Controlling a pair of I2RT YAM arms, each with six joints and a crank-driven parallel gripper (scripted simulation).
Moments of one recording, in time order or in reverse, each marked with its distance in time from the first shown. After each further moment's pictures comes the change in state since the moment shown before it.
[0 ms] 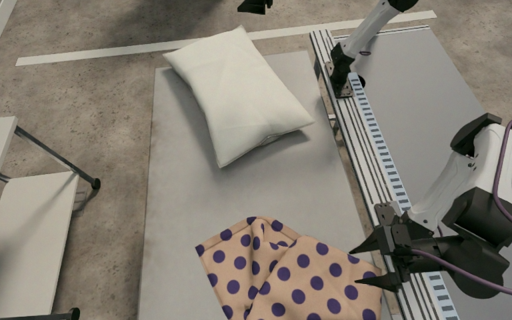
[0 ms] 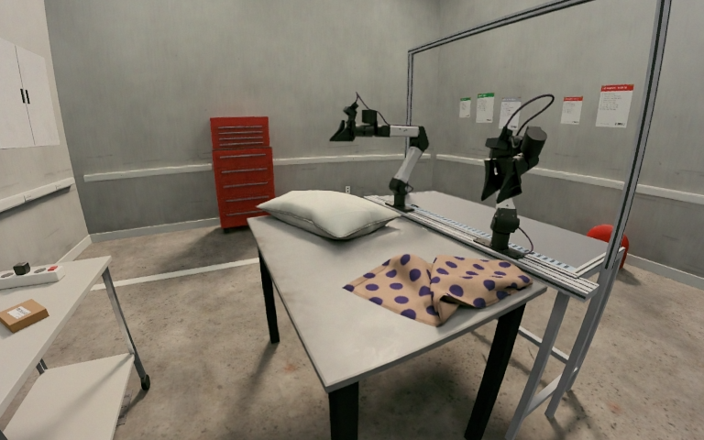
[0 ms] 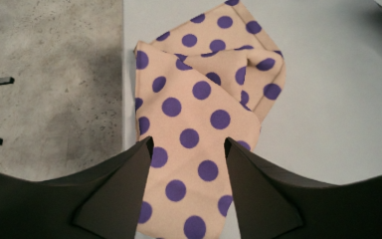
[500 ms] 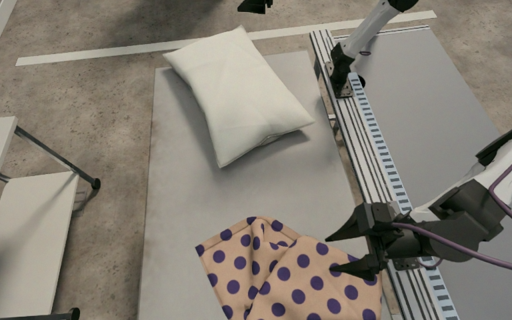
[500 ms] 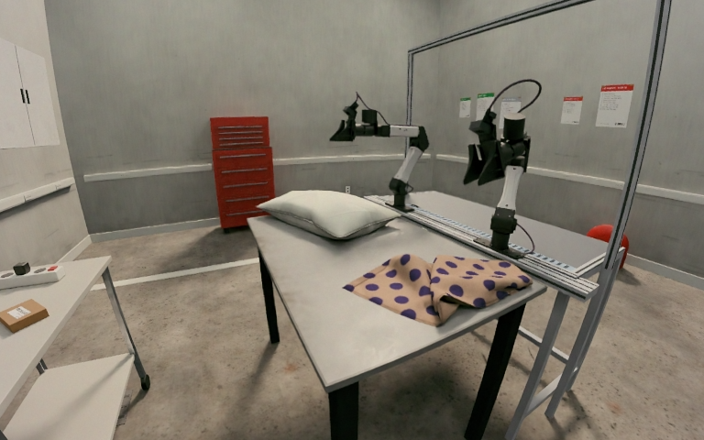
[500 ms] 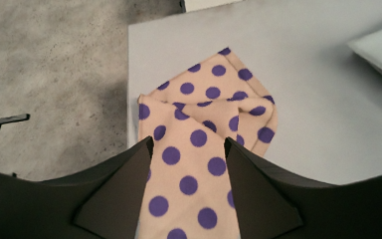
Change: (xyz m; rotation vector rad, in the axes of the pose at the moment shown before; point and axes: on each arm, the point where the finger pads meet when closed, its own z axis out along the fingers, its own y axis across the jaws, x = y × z) left arm -0.069 -0.015 0.035 0.004 -0.105 0.057; right arm -0.001 0.000 0.000 -0.002 -0.001 0.002
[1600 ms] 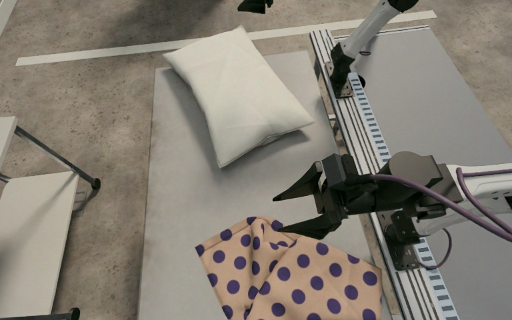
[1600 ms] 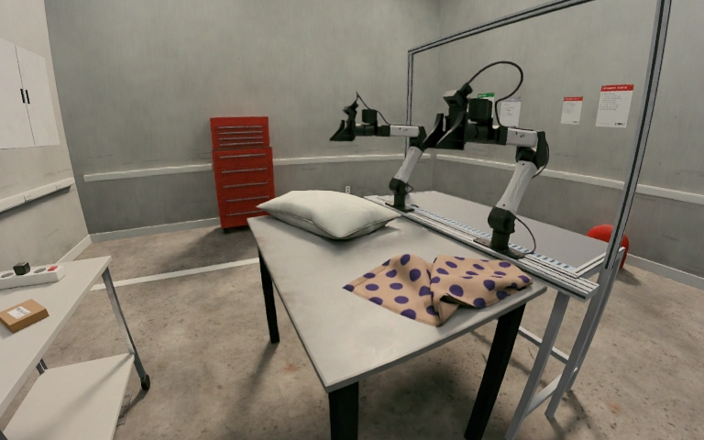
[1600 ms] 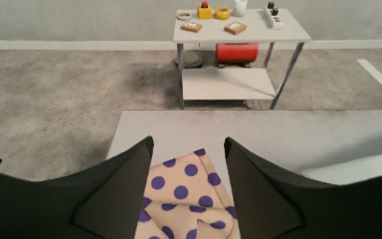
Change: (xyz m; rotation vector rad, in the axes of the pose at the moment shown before) left arm -0.126 -0.040 0.071 -0.113 -0.314 -0.148; right arm -0.001 0.000 0.000 -0.001 0.002 0.002
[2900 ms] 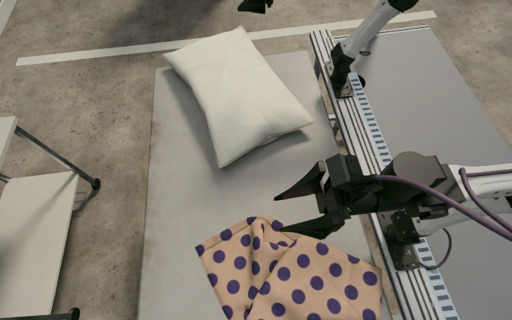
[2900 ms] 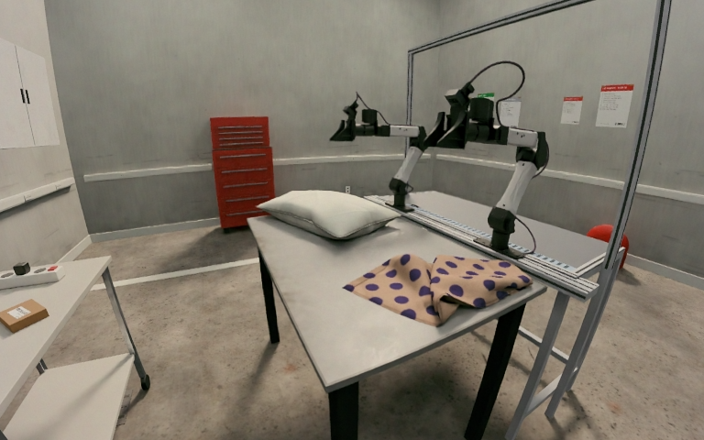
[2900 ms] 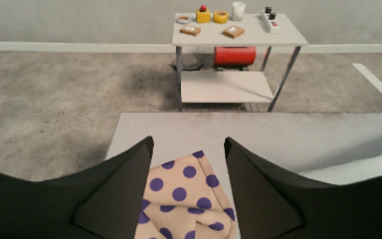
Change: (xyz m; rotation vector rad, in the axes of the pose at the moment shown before) left arm -0.004 0.001 -0.002 0.003 -0.013 -0.011; right arm 0.000 0.000 0.000 0.000 0.000 0.000
